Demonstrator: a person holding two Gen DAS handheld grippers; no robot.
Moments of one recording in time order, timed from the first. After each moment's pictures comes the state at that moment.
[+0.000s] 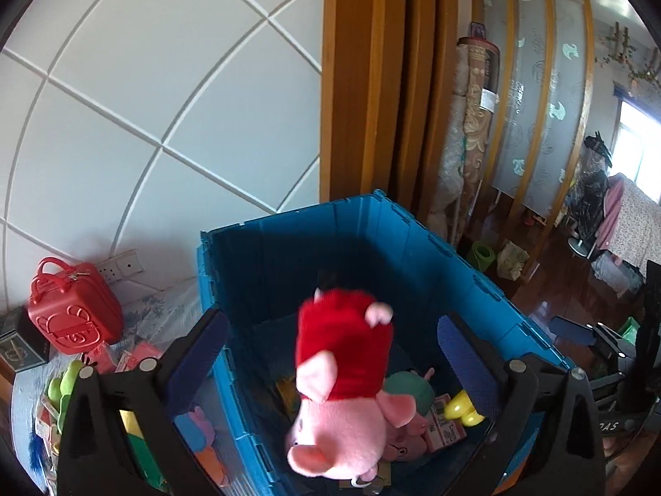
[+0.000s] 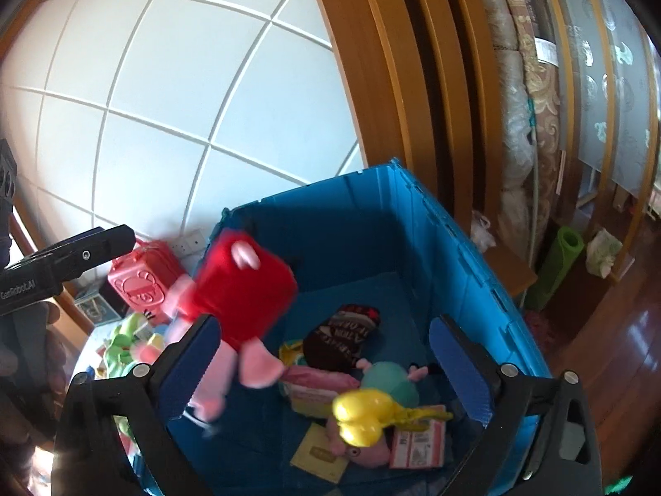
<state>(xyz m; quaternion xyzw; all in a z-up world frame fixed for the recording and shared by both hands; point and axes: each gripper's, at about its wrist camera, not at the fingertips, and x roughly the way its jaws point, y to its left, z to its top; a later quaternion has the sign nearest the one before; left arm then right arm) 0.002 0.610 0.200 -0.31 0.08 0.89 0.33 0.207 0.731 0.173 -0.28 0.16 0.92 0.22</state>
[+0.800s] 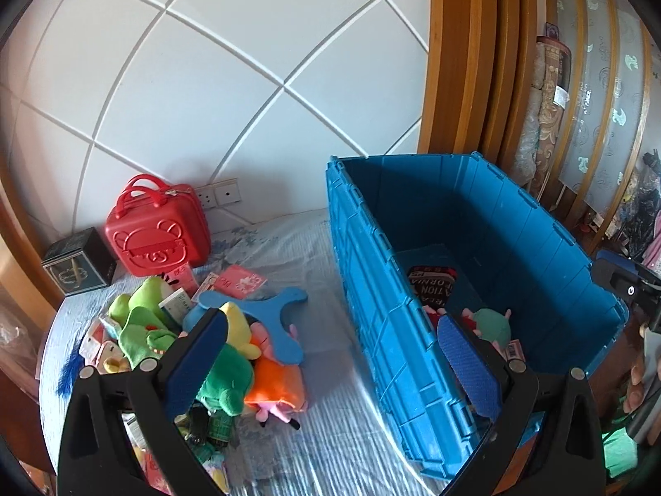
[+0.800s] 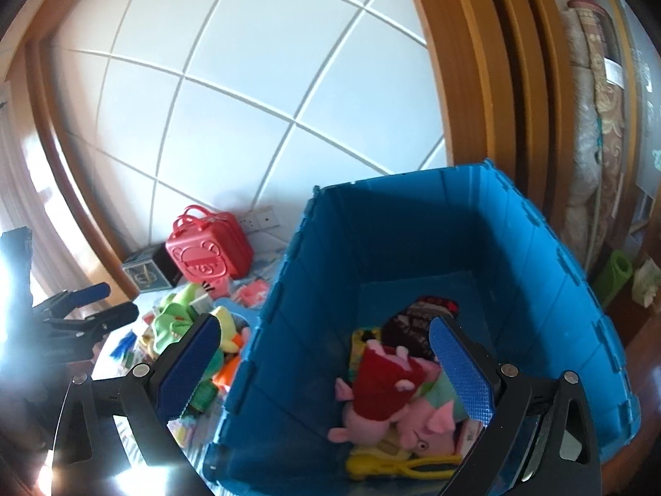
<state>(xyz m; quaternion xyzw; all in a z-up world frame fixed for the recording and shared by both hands) 0.037 0.436 0.140 -0.36 0.07 0.91 0.22 0.172 0.633 0.168 -0.29 0.12 0.94 0.11</state>
